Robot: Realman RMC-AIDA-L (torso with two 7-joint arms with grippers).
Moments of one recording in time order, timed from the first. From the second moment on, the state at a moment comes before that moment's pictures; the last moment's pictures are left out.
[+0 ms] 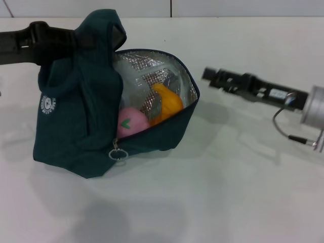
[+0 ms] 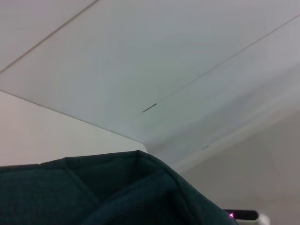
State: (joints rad) left arm -0.57 -1.95 0.58 0.84 1.89 1.82 -2.42; right arm 0.61 2.02 -1.36 -0.32 -1.07 -1.29 1.87
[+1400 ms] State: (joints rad) left arm -0.59 -1.93 0.59 0.79 1.89 1.82 -2.40; right arm 0.69 2.03 -1.46 -0.32 -1.09 -1.24 1.75
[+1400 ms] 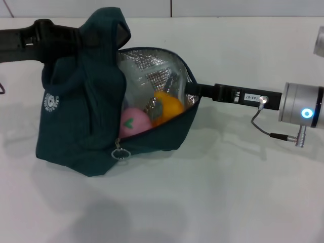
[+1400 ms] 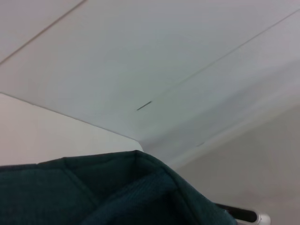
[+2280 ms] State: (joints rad) left arm -0.66 -2.00 0.64 0.65 1.92 1.82 -2.36; right arm 0.46 1.98 -1.15 -0.53 -1.08 -1.65 1.65
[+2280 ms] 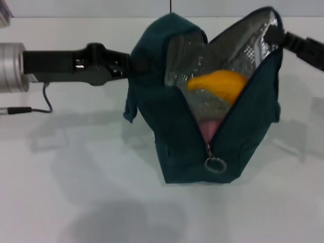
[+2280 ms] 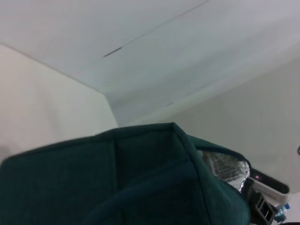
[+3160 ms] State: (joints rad) left arm -0.65 -2.02 0.66 0.62 1.95 1.74 -2.33; right arm 0.48 2.00 -1.14 -0.52 -1.17 -1.55 1.64
